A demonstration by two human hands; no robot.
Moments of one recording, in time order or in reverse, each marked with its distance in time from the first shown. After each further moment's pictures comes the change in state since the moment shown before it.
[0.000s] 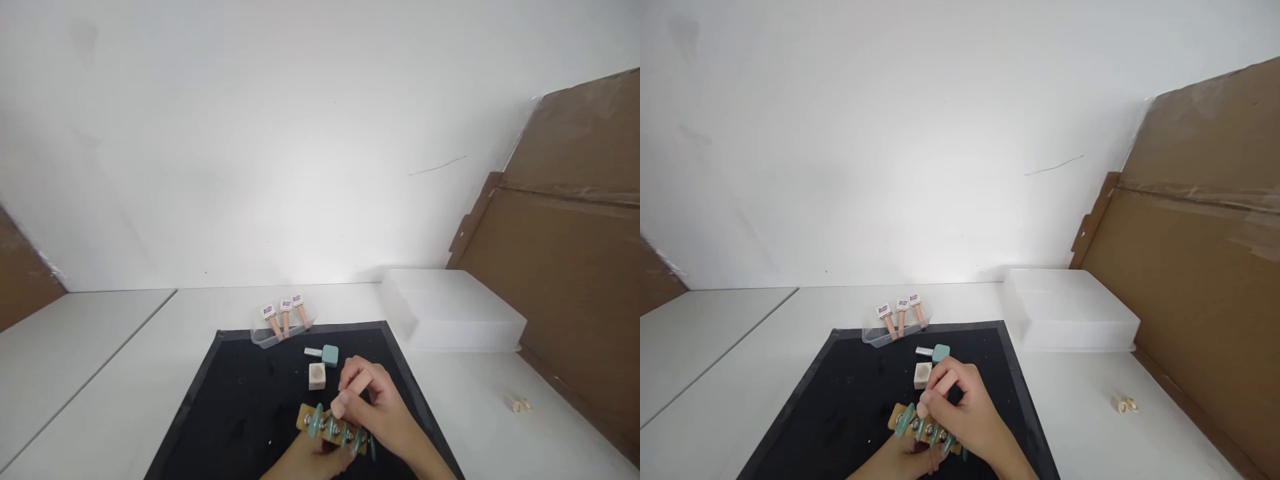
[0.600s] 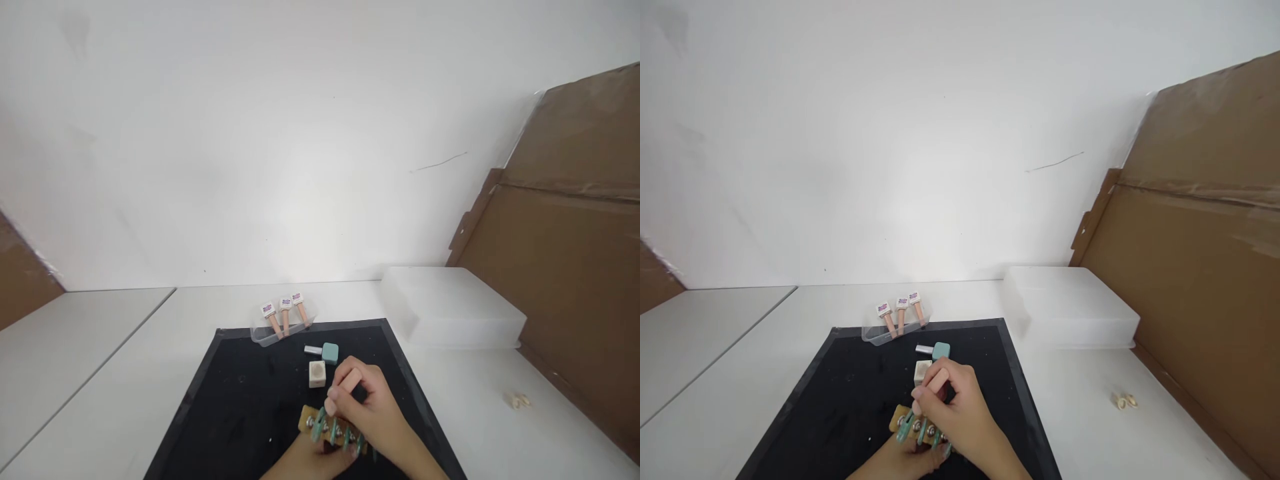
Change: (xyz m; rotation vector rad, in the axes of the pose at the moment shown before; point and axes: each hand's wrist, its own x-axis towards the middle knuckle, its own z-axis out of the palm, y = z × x) left_hand 0.000 -0.004 0.000 0.041 -0.042 0.041; right_hand 0.000 -0.002 0.010 -0.022 0.019 0.105
